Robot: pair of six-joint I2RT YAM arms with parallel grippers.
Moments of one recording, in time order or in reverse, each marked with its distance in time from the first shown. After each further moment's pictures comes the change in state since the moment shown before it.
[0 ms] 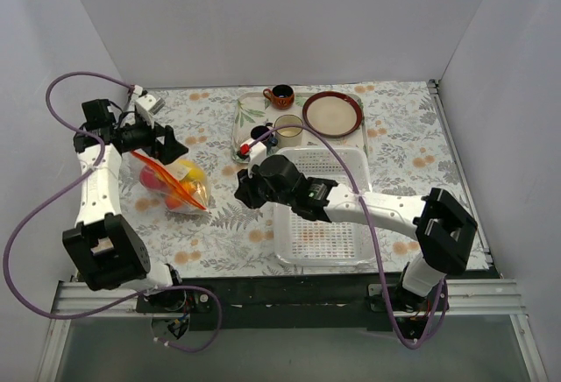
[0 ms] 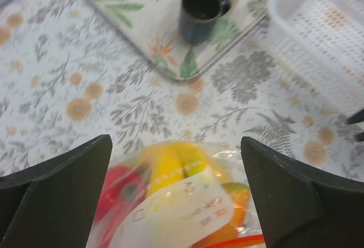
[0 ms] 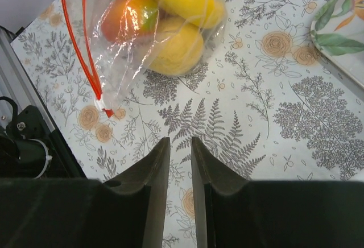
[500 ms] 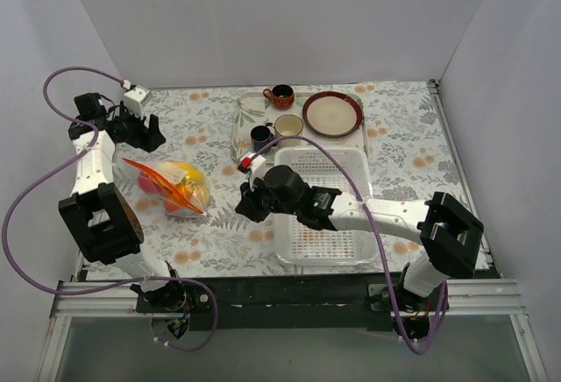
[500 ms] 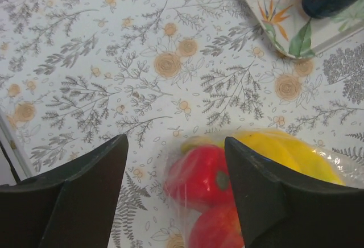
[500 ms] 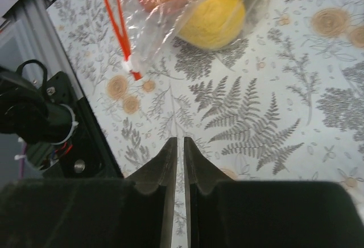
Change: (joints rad) left arm 0.077 0.227 0.101 0.143 -0.269 -0.055; right arm 0.021 -0.058 -0.119 0.056 -0.095 0.012
